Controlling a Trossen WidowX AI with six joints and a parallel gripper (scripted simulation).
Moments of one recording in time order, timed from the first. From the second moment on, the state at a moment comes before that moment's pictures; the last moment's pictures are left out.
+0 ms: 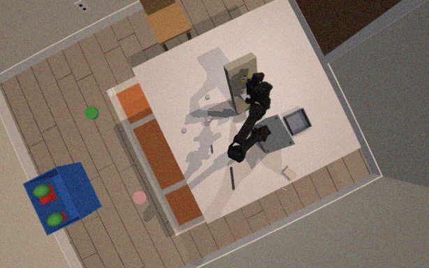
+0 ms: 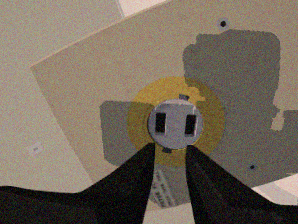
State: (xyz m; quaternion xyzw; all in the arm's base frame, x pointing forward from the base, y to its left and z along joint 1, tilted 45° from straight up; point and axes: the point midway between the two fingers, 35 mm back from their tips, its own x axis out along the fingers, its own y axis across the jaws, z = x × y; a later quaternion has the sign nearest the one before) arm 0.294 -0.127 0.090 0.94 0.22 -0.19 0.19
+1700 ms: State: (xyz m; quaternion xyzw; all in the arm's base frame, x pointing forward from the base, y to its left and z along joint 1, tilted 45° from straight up) arm 0.319 -0.111 0.074 0.94 0.23 -0.19 0.18
